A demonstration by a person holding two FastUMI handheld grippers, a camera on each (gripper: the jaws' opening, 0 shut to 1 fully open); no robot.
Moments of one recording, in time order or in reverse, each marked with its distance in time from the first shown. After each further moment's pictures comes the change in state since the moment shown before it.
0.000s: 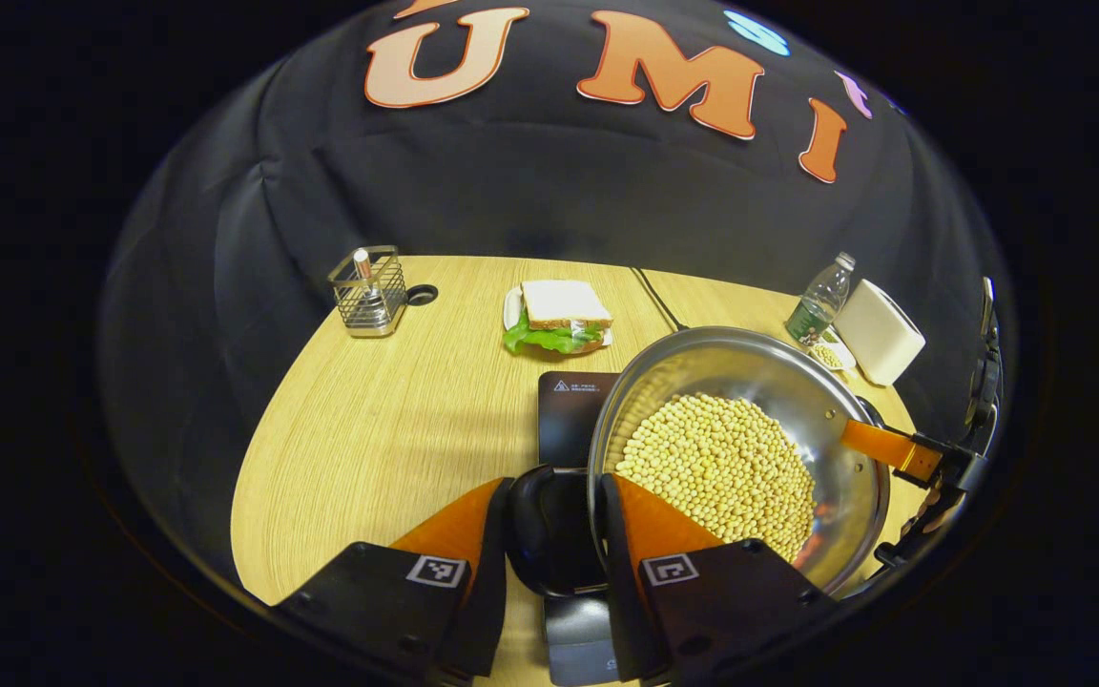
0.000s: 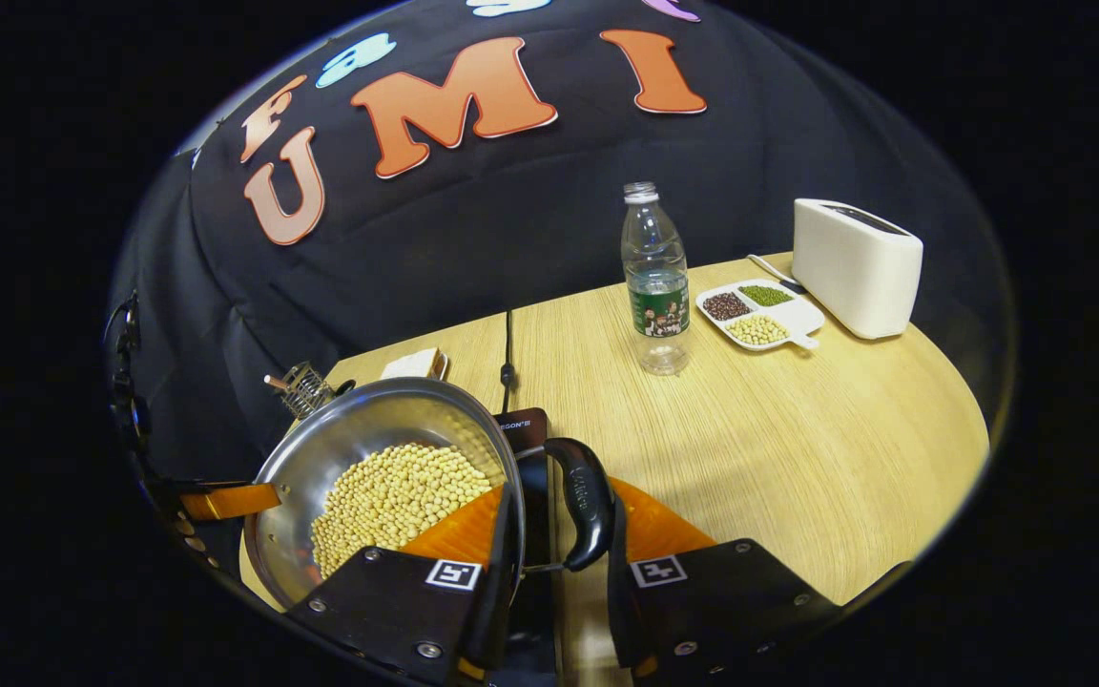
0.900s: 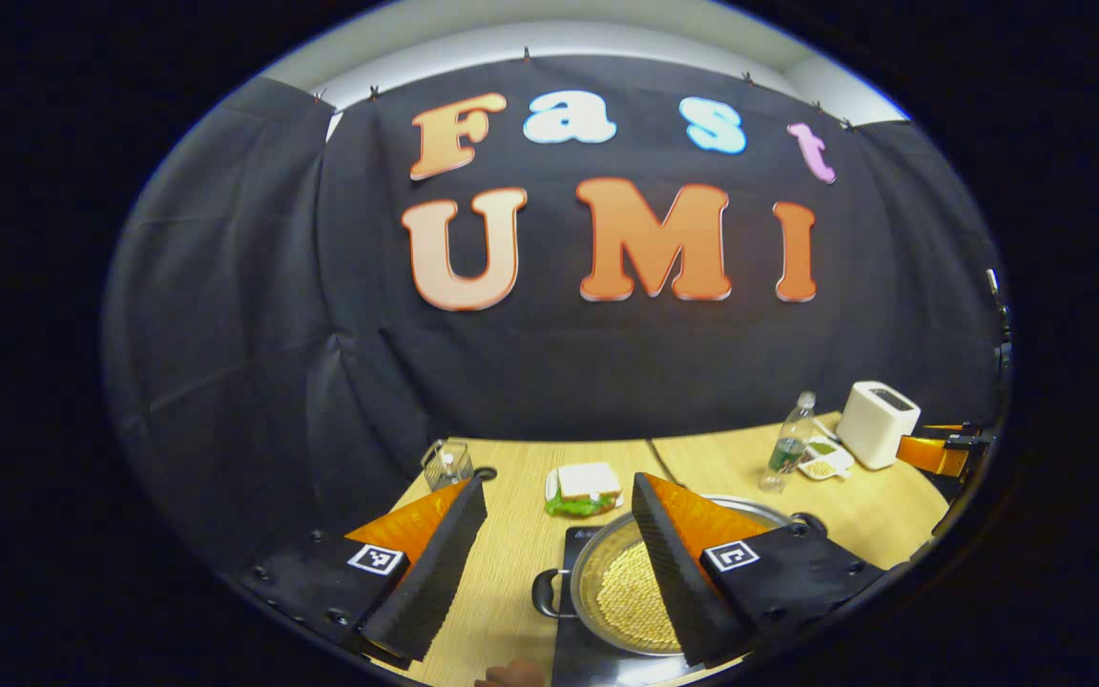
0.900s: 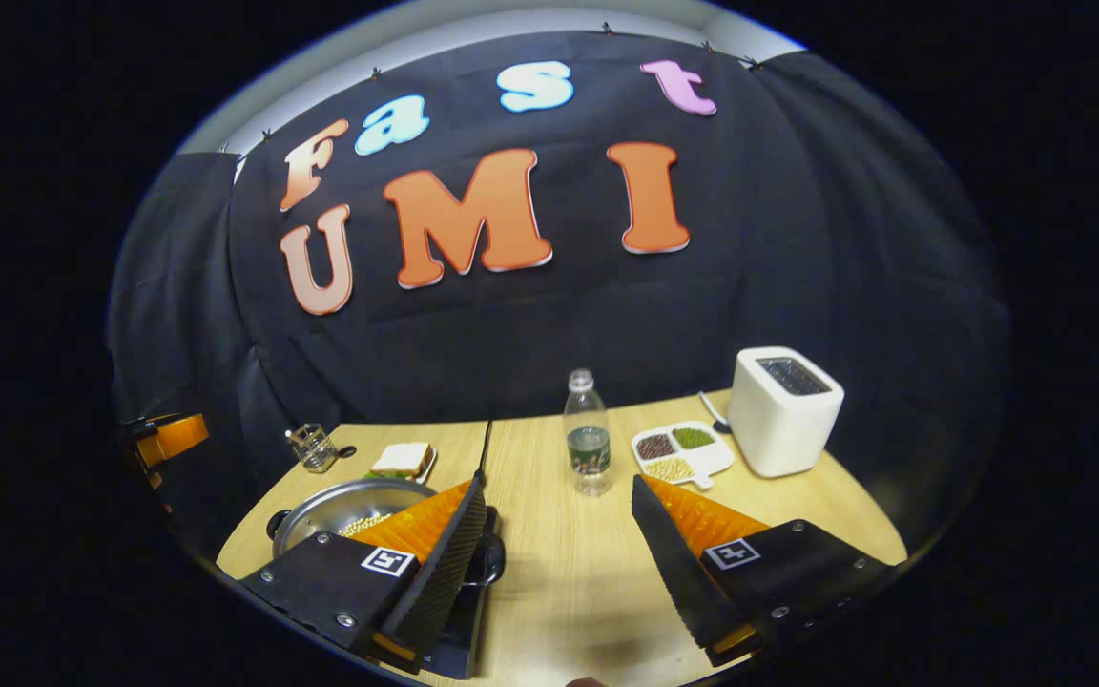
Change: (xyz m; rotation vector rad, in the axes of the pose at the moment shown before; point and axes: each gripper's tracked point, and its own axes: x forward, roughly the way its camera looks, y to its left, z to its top) left arm -0.195 -0.047 0.139 0.108 -0.606 0.164; right arm -0.158 -0.073 0.153 -0.140 -0.379 -0.050
